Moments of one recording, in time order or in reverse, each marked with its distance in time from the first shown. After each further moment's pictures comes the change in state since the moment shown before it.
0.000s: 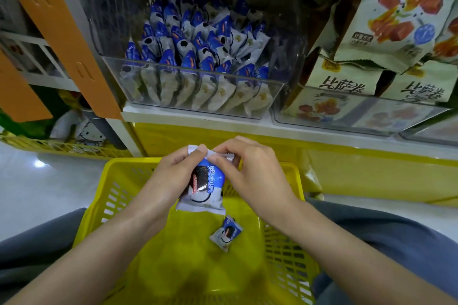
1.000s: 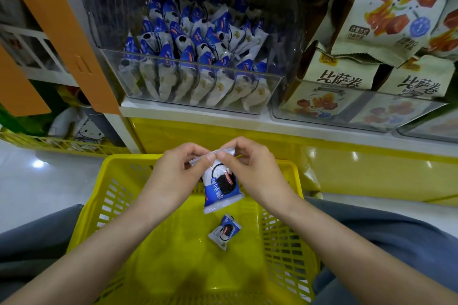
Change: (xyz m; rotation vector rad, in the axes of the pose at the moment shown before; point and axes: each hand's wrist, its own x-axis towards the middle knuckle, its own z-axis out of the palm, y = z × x) left_hand 0.005 -0.011 -0.002 0.480 0.029 0.334; right_hand -0.005 0.018 0.010 0.400 -0.045 0.282
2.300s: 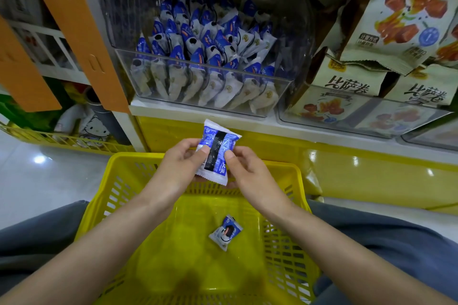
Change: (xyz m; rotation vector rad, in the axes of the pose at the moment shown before) left_hand 0.004 0.002 0.001 -0.356 0.074 -0.241; right_hand -0.004 0.002 0.017 0.162 -0.045 0.248
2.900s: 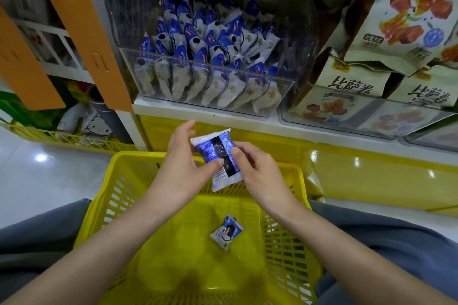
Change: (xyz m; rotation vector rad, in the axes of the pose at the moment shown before) left_hand 0.002 -0.006 -0.004 0.365 0.066 0.260; right_hand 0.001 -0.002 -0.006 -0.182 0.093 -0.166
